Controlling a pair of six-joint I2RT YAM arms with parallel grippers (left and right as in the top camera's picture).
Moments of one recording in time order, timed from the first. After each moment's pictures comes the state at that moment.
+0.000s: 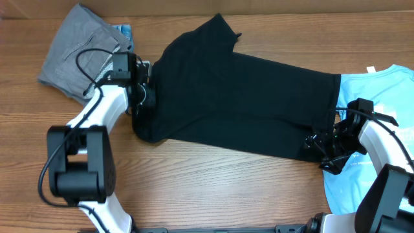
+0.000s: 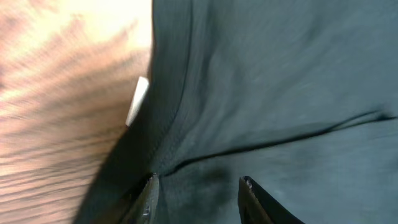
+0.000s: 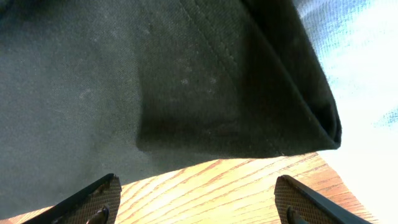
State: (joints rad) left arm -0.02 1.94 1.23 -0.48 0.16 -0.05; right arm -0.31 1.59 0.89 -1.00 -0.29 0.44
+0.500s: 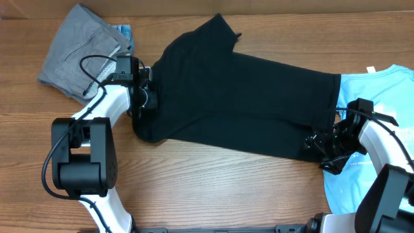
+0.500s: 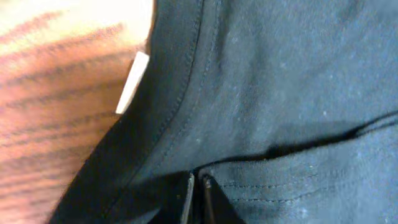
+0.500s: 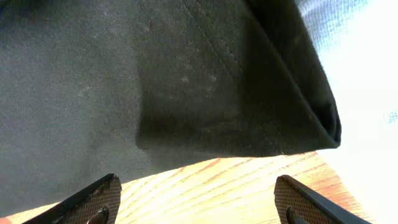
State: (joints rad) left arm -0.02 1.98 1.23 -0.49 0.19 -0.11; right arm -0.31 1.59 0.89 -1.00 -0.29 0.42
